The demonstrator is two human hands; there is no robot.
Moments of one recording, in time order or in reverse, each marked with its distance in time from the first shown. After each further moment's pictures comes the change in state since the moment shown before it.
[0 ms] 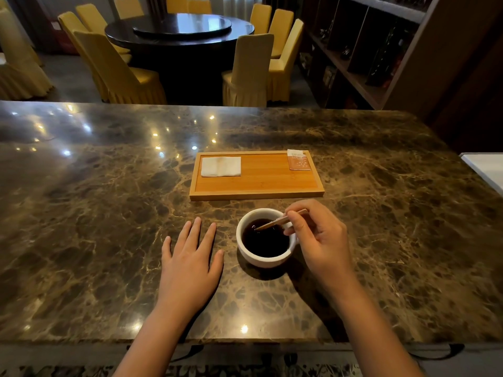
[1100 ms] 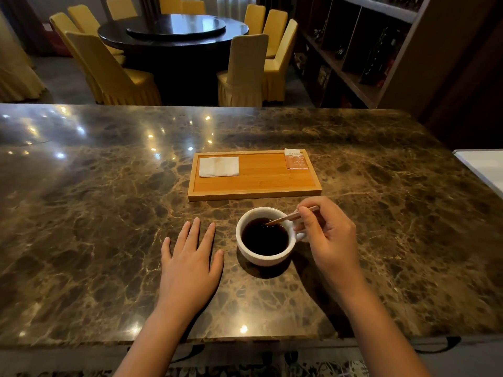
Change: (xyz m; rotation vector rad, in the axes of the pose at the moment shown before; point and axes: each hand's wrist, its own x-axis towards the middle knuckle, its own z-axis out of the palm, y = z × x) left_hand 0.000 0.001 -0.001 -0.009 -0.008 0.006; right_hand -0.001 0.005 -0.008 -0.060 0.083 0.008
